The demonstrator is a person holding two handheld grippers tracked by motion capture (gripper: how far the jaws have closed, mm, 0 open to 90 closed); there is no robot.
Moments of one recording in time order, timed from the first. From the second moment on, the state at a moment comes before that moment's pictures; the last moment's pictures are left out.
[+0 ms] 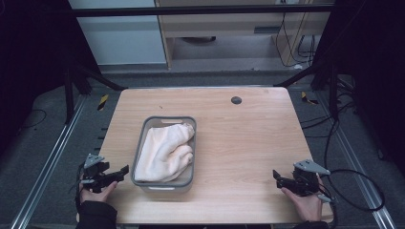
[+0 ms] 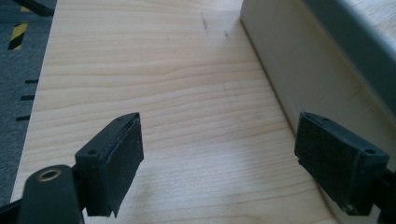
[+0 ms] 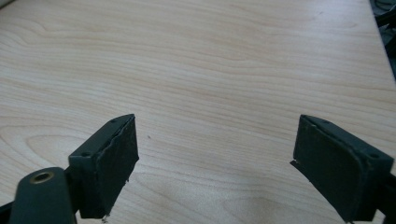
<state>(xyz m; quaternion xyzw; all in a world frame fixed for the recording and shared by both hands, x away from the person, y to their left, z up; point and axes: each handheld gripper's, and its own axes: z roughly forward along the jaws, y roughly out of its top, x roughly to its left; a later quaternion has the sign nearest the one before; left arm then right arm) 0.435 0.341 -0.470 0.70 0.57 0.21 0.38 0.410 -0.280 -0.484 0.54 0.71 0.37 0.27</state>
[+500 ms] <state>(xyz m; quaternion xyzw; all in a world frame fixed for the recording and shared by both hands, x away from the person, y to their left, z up) 0.429 0.336 -0.448 0.69 0.56 0.22 0.40 0.405 -0.276 -0.485 0.52 0.73 0.36 0.28</state>
